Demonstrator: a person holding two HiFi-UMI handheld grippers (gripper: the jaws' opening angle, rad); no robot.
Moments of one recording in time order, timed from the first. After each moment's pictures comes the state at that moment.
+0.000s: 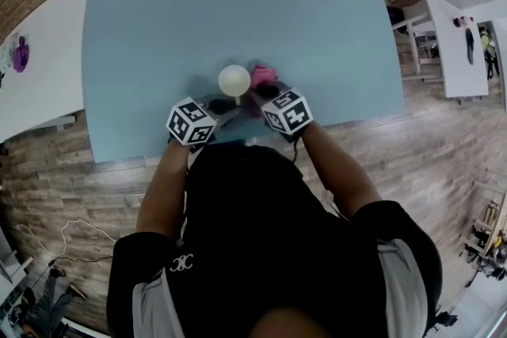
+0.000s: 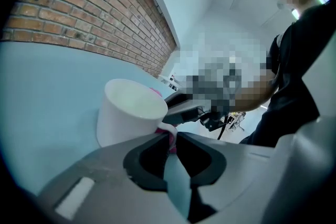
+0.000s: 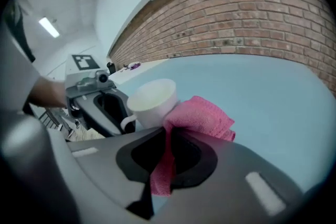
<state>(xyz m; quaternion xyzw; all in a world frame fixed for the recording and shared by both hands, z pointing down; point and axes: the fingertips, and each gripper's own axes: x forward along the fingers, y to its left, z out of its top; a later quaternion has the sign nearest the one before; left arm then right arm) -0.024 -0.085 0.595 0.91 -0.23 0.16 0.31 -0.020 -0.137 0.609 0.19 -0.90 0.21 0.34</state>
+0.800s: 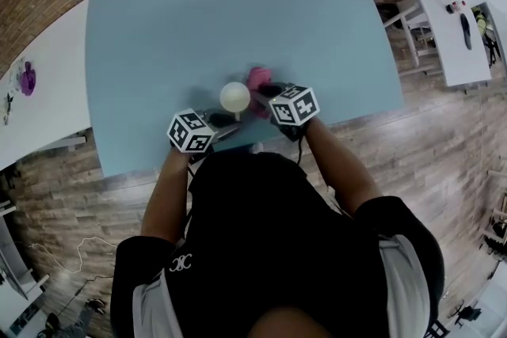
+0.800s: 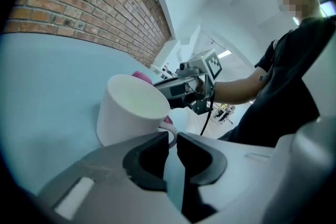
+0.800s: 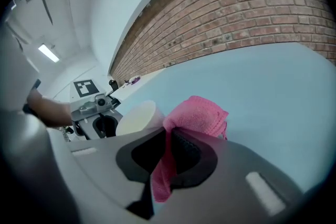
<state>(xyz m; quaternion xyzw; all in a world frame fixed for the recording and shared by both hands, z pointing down) -0.015 -0.063 0.602 0.91 -0.17 0.20 0.34 -0.005 -0.156 0.597 0.18 -0.90 0.29 0.27</state>
